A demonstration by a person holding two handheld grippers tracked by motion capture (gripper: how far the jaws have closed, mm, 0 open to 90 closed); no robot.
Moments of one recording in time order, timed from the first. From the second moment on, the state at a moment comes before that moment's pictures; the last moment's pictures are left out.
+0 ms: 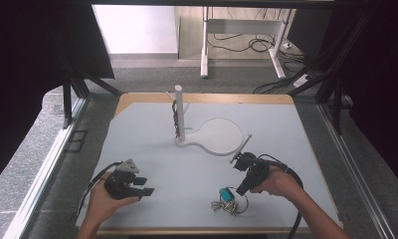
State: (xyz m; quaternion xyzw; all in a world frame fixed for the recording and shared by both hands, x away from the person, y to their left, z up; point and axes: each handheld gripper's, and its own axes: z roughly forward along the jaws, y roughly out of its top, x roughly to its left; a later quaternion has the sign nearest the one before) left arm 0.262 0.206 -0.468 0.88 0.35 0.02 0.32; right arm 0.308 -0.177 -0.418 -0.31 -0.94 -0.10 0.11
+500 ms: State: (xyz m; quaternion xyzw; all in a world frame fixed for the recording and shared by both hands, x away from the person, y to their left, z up) left arm 0.262 0.206 -0.468 0.88 0.35 0.02 0.32; right arm 0.300 -0.166 -0.427 -0.29 -0.94 -0.11 0.14
